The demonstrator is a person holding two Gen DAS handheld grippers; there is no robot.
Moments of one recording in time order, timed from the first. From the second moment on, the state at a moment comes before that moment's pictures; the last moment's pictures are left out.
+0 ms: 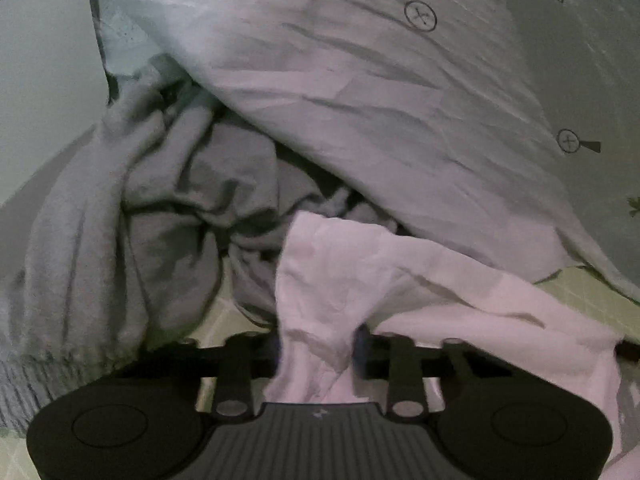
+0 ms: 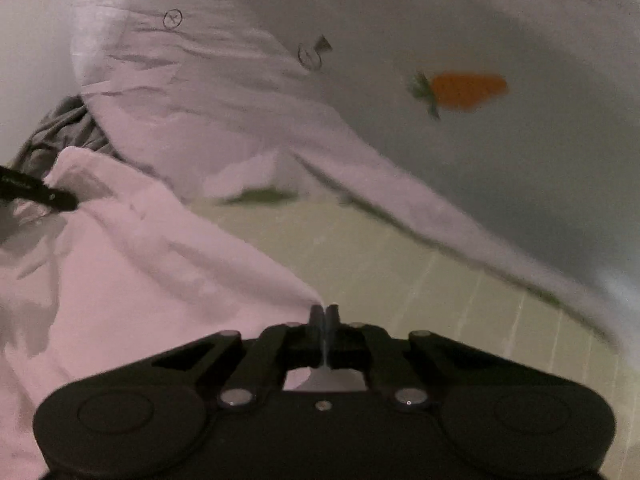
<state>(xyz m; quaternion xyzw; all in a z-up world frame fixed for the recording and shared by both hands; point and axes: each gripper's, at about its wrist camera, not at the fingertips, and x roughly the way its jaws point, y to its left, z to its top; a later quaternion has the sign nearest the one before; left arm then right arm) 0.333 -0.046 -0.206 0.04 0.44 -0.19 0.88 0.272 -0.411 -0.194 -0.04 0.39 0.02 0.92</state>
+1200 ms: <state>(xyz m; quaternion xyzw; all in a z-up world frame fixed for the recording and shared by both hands) 0.017 0.047 -0.151 -0.13 0.50 -0.13 0.85 -0.271 -0.526 -0.209 0.59 0.24 -0.30 0.71</state>
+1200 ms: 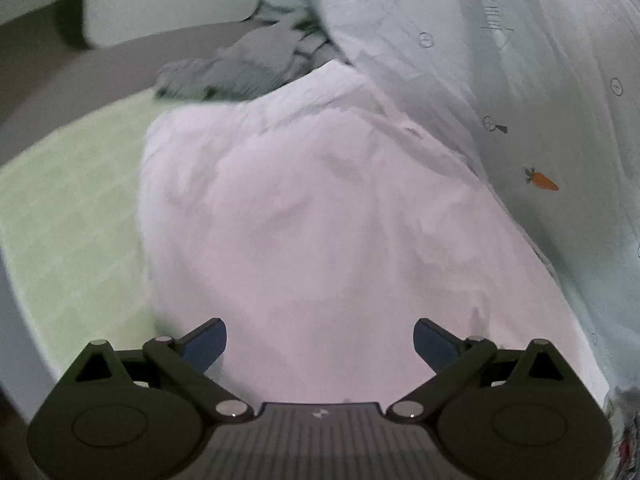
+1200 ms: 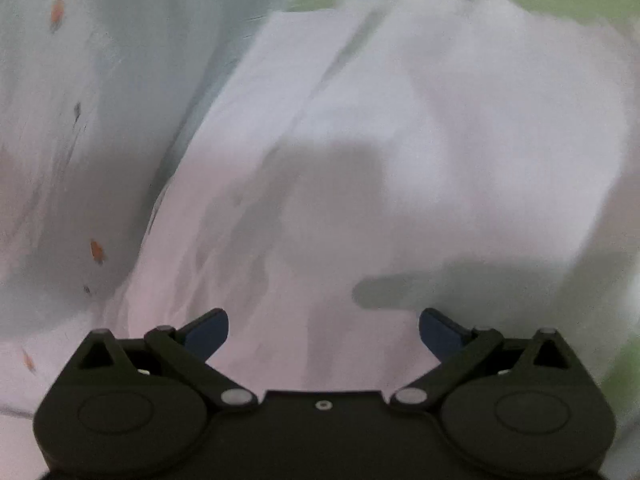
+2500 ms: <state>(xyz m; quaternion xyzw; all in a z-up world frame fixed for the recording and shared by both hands) -0.077 -0.049 -0.220 0.00 0.56 -0.18 0.81 -0.420 -0.546 -0.232 0.70 0.20 -0.26 0.64</state>
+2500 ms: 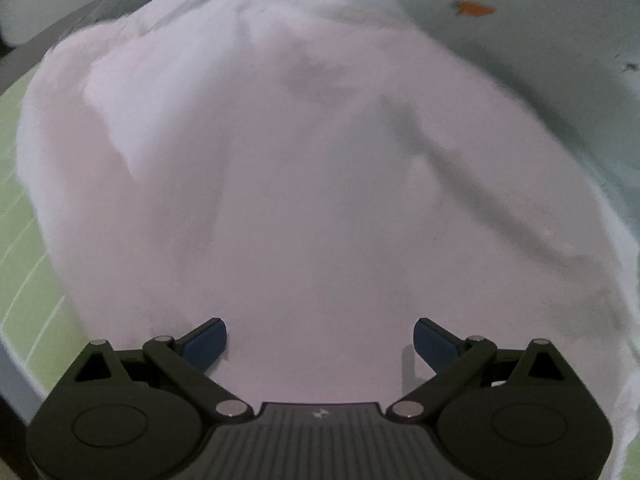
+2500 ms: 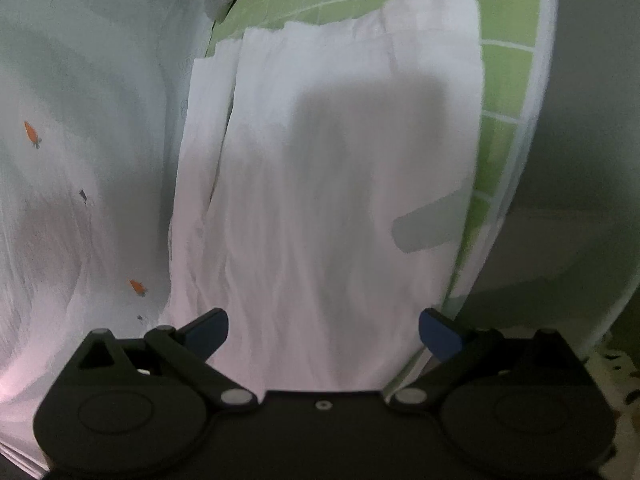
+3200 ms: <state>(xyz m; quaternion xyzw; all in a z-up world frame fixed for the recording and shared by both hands) -0.099 -0.013 -0.222 0.02 0.57 -0.16 0.81 -0.444 -0.553 -0.240 0.73 0.13 -0.27 0.61</state>
